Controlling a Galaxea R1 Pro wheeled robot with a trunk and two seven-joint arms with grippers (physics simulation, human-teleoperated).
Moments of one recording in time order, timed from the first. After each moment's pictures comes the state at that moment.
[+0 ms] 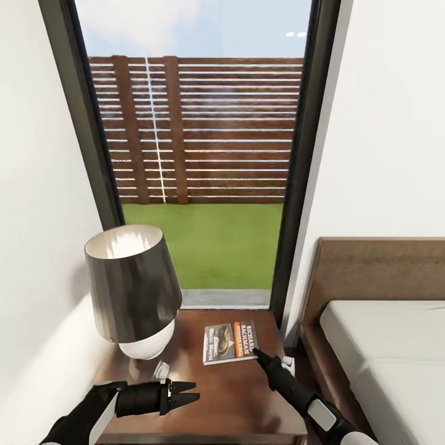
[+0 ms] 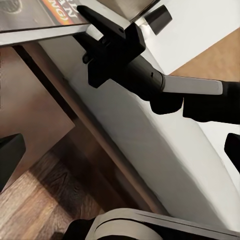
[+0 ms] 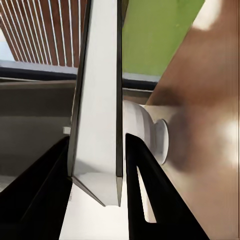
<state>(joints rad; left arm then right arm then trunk) -0.45 0.14 -0.15 -0.62 0.26 0.33 -1.36 -0.57 0.03 -0.38 -0.19 -0.54 0.34 0.95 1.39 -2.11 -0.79</state>
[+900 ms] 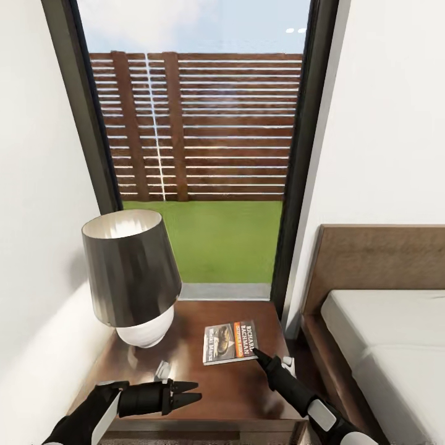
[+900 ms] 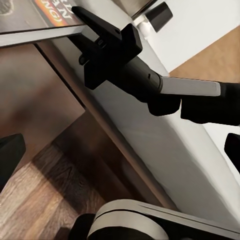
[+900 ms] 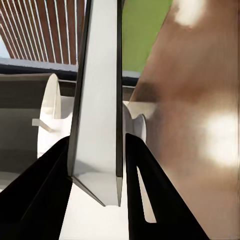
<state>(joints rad) -0.45 0.12 -0.15 -0.62 0.26 0.33 -1.36 -0.57 0.03 -0.38 -0.19 -0.54 0.34 0.95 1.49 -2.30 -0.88</state>
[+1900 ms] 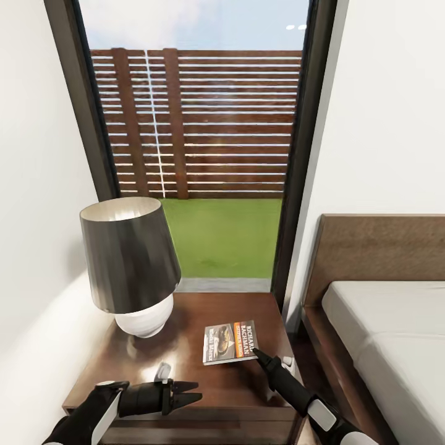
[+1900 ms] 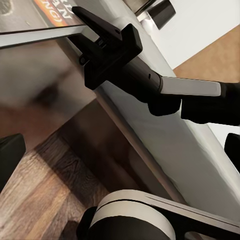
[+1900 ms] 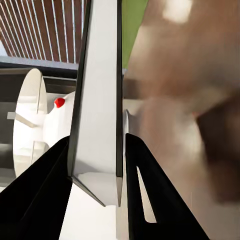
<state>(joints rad) -0.45 0.12 -0.15 -0.62 0.26 0.33 -1.36 -0.57 0.03 -0.38 -0.19 -0.54 0.34 0.94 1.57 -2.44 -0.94</state>
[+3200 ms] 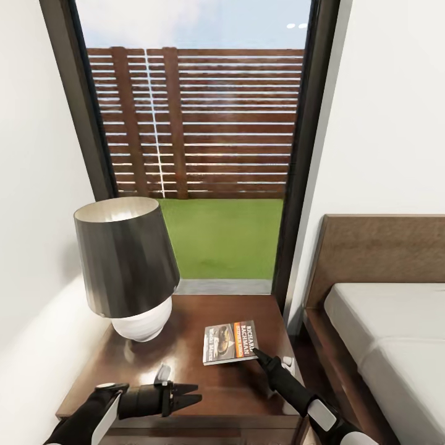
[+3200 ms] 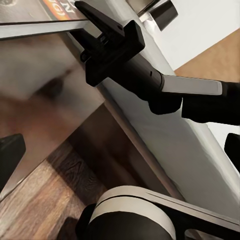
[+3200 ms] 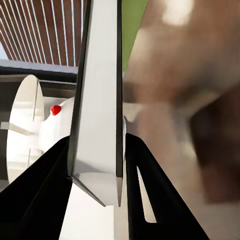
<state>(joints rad) -0.45 0.12 -0.15 -0.60 0.26 0.33 -1.36 -0.57 0.03 -0.38 -0.19 -0.54 0.34 0.94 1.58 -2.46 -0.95</state>
